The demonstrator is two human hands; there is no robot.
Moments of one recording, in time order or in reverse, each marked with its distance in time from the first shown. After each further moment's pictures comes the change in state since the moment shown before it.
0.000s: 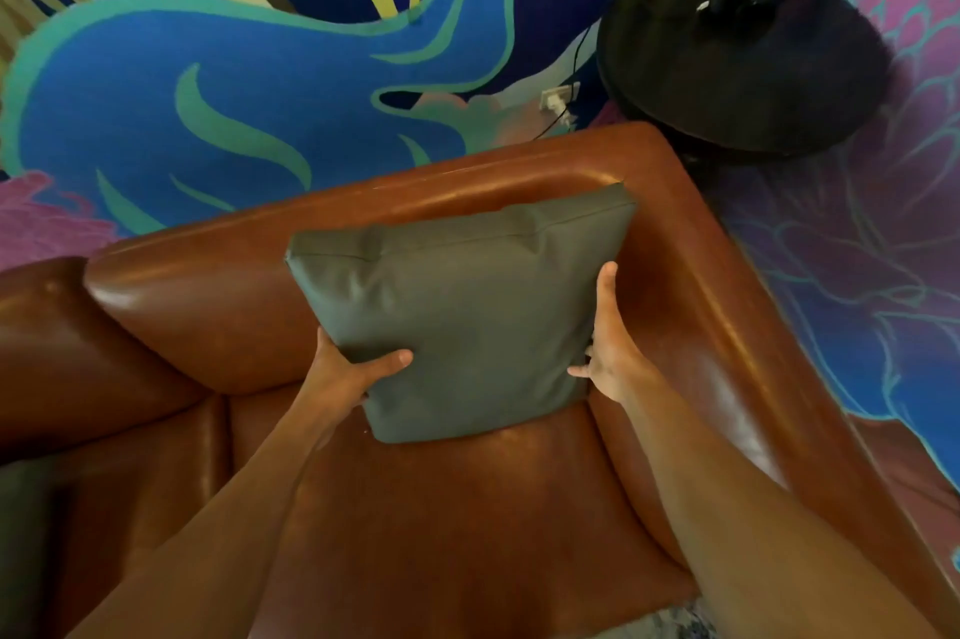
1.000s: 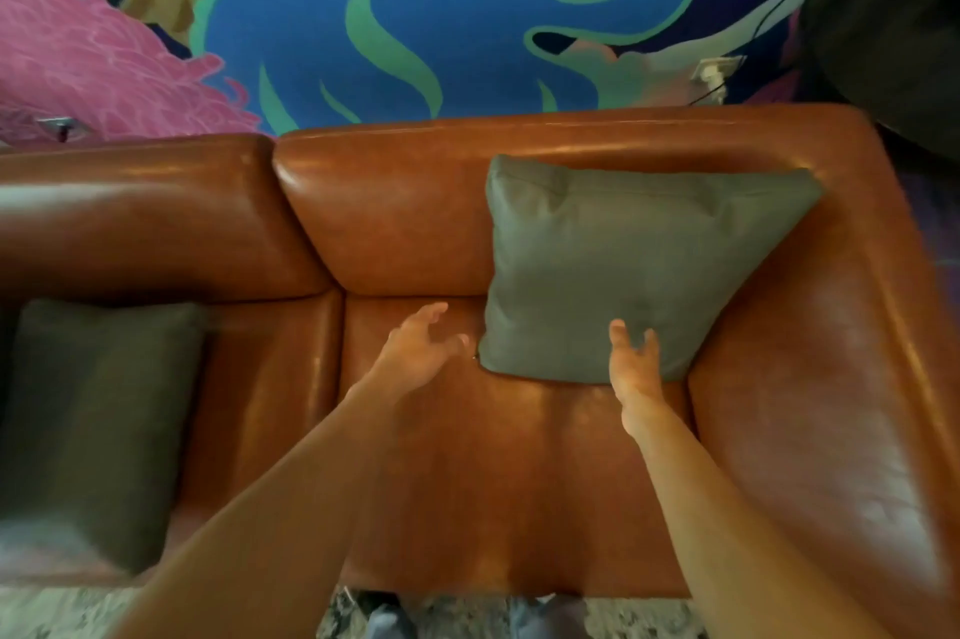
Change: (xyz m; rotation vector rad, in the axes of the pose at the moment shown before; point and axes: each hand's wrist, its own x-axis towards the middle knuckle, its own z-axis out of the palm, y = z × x) left_hand -0.023 -0.069 -0.082 0.502 0.017 -0.096; right_hand -0.012 0.120 0.093 -0.353 0.233 0.029
